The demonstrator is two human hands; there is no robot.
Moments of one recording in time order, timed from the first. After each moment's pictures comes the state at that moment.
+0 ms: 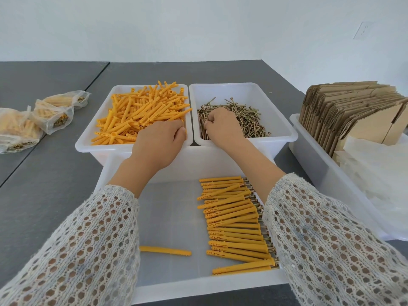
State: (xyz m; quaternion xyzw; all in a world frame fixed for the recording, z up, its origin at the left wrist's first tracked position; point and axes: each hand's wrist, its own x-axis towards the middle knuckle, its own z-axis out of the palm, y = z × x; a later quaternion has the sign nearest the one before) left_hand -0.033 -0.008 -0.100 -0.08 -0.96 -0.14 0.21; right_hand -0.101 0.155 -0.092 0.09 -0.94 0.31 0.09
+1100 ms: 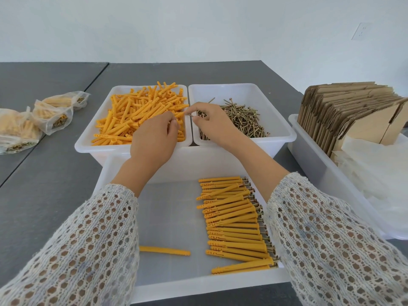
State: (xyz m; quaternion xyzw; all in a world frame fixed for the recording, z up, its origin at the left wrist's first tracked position) left_hand -0.034 -0.006 -0.099 -0.01 -0.94 -0.22 0.27; right_hand -0.093 0.156 -0.083 0.26 -0.84 0.48 0.04
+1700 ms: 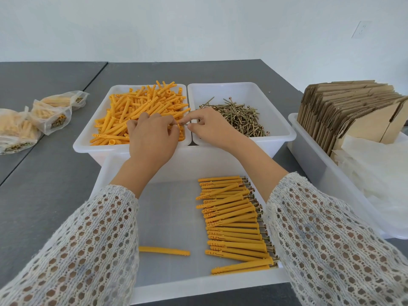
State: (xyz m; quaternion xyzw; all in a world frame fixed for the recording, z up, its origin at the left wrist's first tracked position) left_hand -0.037 -0.003 -0.103 0.04 -0.95 -0.13 0.29; right_hand -0.098 0.153 -0.086 0.31 -0.86 0.41 0.01
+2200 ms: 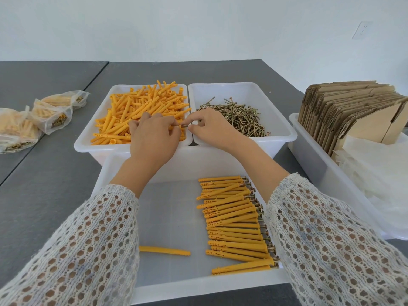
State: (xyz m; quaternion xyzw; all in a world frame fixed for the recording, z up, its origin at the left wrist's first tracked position) left_hand -0.035 -0.002 -0.099 0.03 -0.96 -0.14 0.26; right_hand -0.099 0.153 -0.090 0.31 -0.87 0.37 0.02
